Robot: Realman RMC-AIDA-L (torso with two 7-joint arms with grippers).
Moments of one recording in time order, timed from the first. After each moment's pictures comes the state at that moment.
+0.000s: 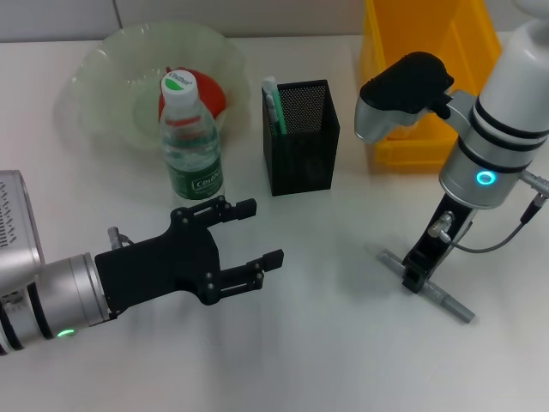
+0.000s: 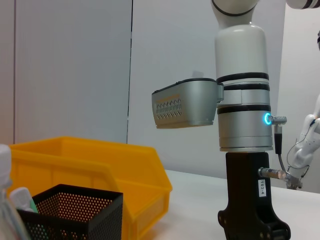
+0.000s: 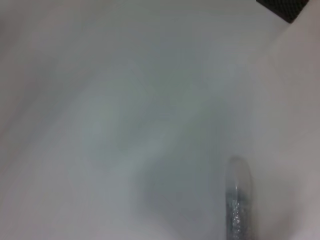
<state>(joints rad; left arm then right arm) -0.40 -2.08 1.17 0.31 1.40 1.48 -0.76 0.97 2.09 -1.43 -0.71 -2.65 -1.55 2.64</state>
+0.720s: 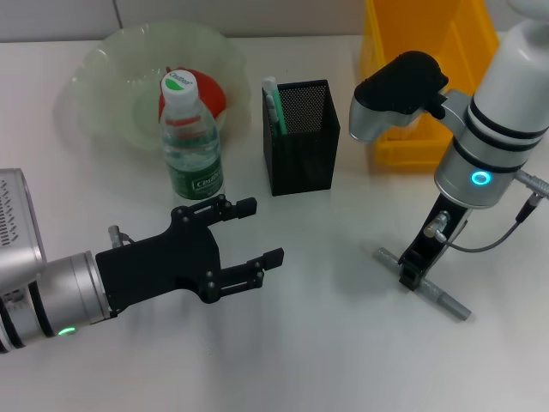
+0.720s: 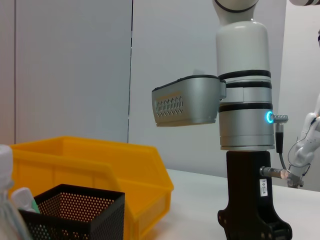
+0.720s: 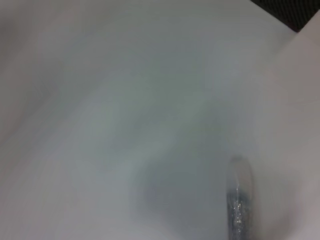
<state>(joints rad) -0.40 -2.08 1.17 0.31 1.40 1.47 -0.76 0.97 2.09 -1.45 -0.73 -2.64 -1.55 2.64</state>
